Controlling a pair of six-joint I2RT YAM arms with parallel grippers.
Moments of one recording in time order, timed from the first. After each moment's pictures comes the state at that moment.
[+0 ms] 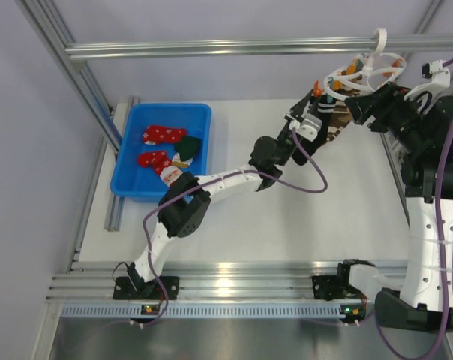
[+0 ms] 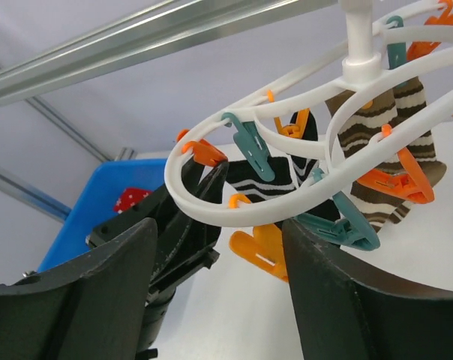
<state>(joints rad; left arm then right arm) -0.95 2.23 1.80 1.16 -0.16 0.54 -0.12 1.05 1.53 -0.52 -0.42 0.39</state>
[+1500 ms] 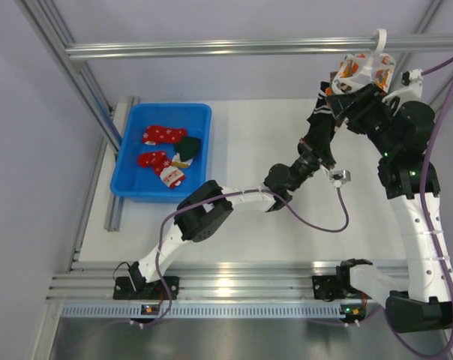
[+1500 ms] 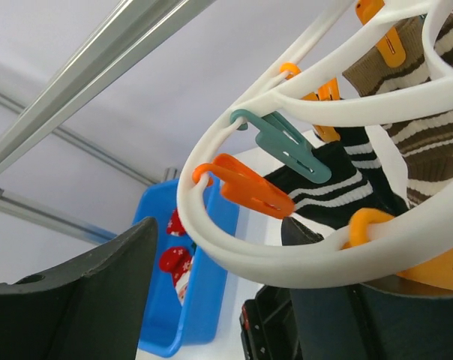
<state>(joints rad) -1.06 2.38 1.76 1.33 -0.09 1.48 0.08 1.03 1.36 -0.34 -0.19 0.67</state>
